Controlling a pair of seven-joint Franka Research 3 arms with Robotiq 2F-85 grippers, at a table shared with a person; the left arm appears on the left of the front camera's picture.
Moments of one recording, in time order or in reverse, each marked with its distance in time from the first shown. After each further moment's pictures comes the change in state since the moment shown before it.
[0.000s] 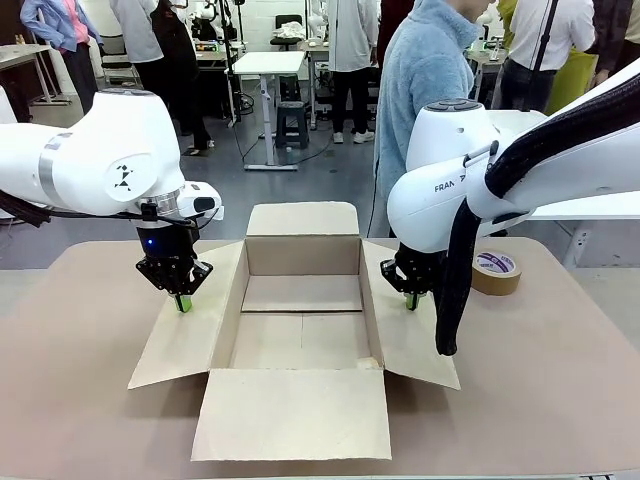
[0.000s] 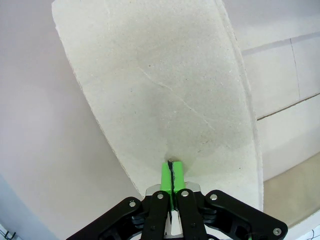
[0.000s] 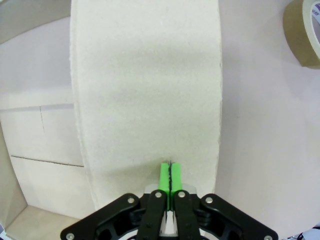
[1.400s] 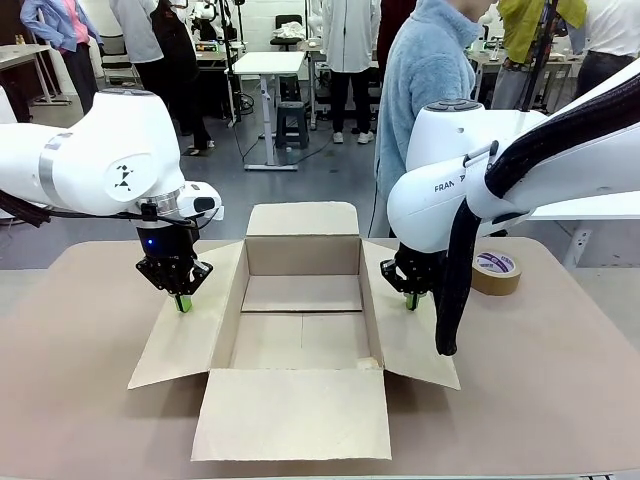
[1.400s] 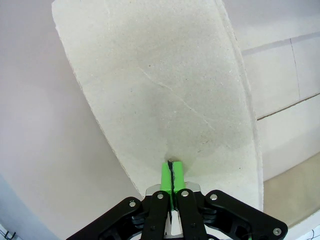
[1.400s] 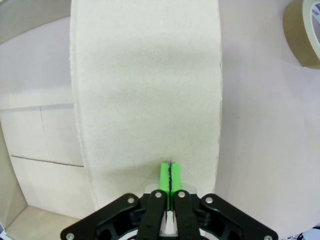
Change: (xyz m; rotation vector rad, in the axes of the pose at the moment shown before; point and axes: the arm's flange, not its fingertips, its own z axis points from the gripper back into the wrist) left arm 0.000 0.000 0.000 0.000 0.000 0.000; right arm 0.000 0.000 0.000 0.000 0.000 0.000
